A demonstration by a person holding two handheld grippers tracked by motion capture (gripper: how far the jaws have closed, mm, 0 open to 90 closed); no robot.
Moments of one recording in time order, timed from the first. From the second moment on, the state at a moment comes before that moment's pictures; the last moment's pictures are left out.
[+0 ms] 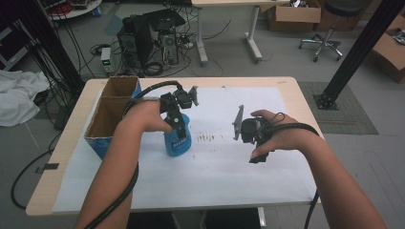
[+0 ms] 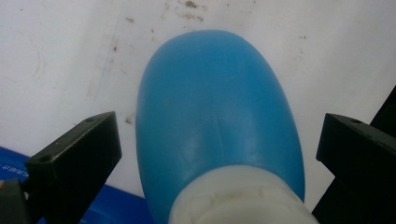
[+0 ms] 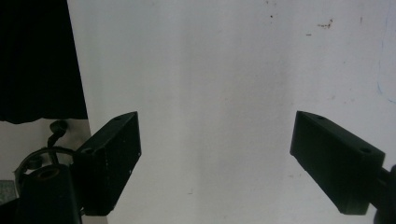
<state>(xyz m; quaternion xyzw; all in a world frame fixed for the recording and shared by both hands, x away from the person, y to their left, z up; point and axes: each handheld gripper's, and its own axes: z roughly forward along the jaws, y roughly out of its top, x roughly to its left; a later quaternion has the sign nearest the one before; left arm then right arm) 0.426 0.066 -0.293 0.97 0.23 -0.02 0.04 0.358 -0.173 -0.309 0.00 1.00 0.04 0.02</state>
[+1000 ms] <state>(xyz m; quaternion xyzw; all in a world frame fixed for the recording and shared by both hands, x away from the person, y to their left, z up) 0.426 0.062 -0.294 0.97 0.23 0.00 0.03 0.359 -0.176 -0.310 0.01 1.00 0.03 0.02</state>
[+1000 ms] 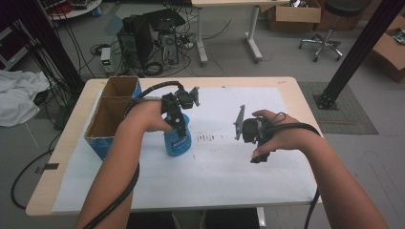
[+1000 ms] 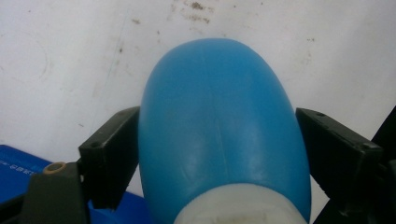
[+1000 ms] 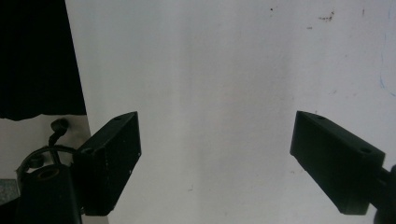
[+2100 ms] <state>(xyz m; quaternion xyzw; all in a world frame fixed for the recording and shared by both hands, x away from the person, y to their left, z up) 0.424 0.061 -0.294 0.97 0.25 0.01 0.02 0.360 -0.176 -0.311 0.01 1.00 0.04 0.02</state>
